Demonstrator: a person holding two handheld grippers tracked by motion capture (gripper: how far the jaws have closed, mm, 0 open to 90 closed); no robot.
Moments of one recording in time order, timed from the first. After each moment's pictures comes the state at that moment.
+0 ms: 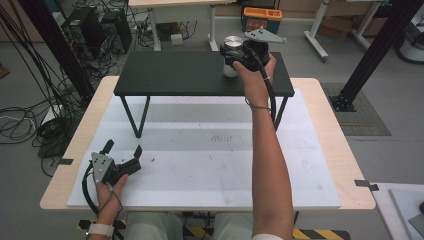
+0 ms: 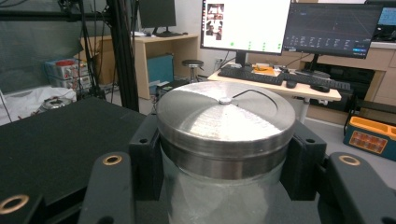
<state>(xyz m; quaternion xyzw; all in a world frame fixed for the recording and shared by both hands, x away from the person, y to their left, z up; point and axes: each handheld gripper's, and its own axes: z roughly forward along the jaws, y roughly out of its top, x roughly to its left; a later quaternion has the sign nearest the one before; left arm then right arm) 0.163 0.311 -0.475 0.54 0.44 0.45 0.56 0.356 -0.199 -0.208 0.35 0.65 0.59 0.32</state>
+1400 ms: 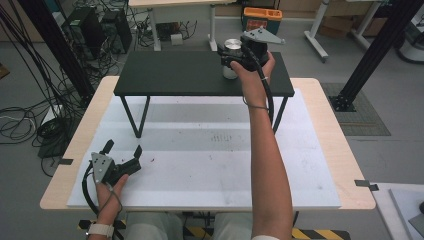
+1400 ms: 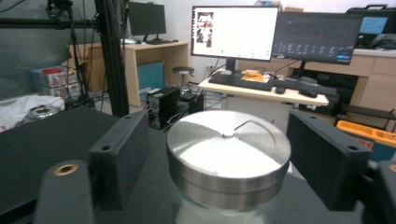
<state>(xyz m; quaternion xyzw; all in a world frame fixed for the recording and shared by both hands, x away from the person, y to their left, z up) 0.163 0.311 -0.475 0.54 0.44 0.45 0.56 0.349 -0.188 -0.211 0.36 0.63 0.59 0.35</state>
